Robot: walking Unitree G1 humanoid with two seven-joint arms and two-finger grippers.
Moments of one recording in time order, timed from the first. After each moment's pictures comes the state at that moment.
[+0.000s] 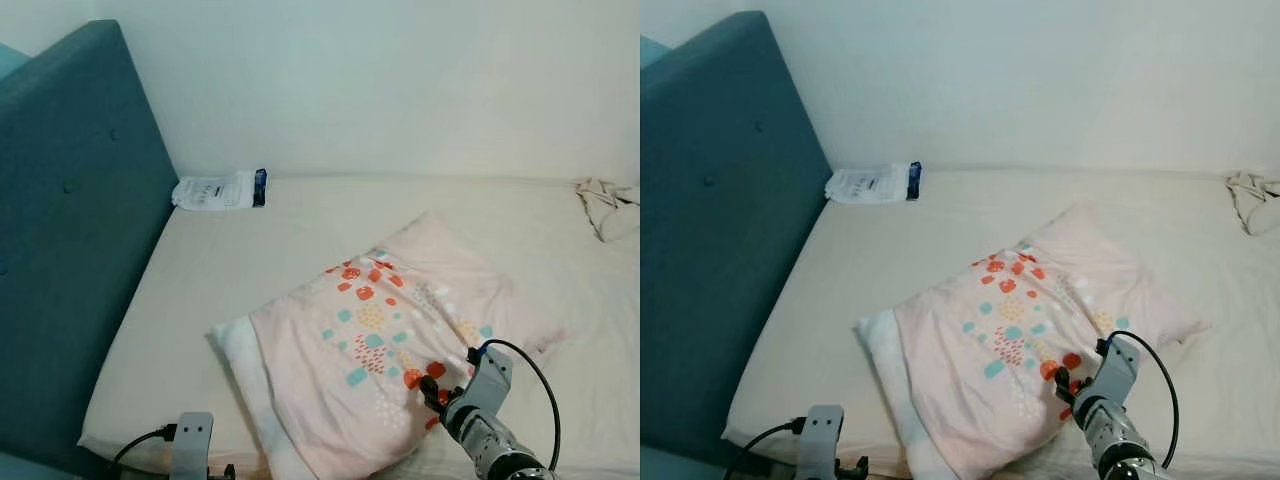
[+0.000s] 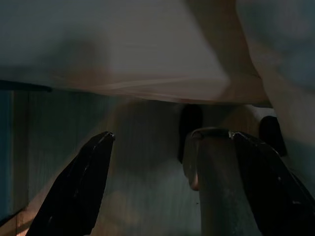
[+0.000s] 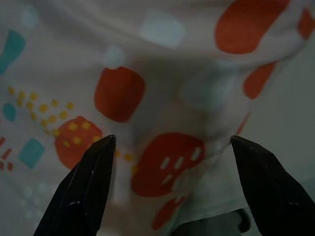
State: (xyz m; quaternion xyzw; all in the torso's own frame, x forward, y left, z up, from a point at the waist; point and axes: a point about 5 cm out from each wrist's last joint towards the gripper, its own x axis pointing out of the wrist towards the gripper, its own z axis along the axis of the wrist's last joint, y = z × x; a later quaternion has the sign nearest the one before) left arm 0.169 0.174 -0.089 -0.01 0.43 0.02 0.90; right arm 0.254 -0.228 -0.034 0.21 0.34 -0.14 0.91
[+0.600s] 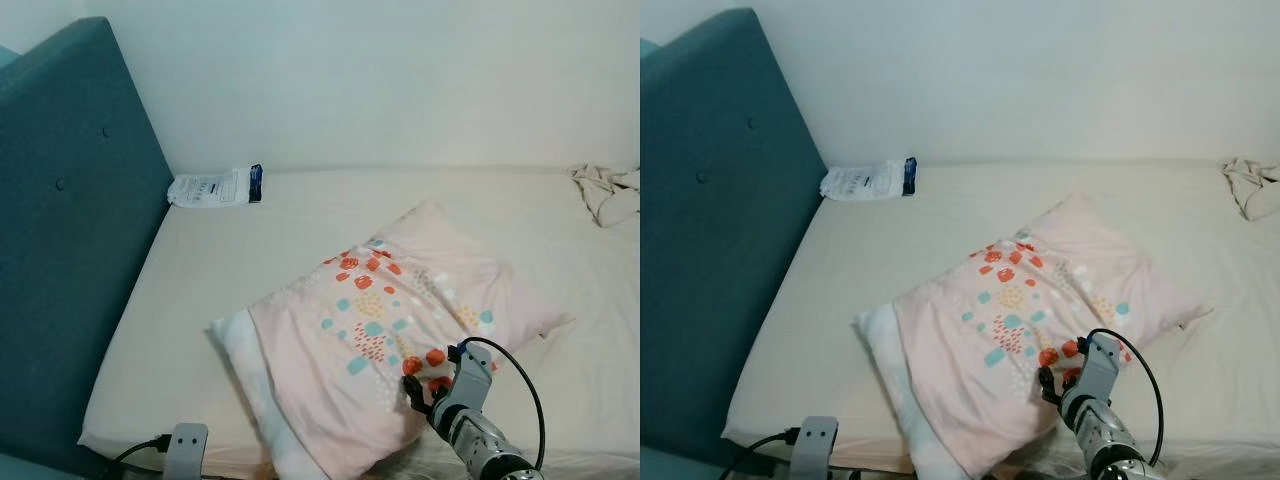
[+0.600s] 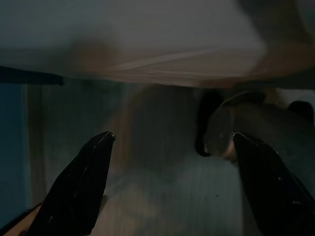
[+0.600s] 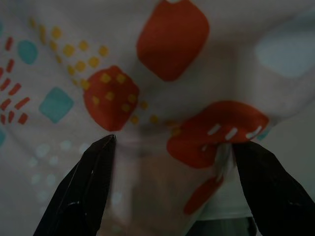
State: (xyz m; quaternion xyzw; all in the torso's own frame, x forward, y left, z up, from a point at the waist) left arm 0.158 0.186 -0.091 0.01 0.43 0.01 0.90; right arm 0.257 -0.212 -0.035 0.18 0.34 -0.08 0.92
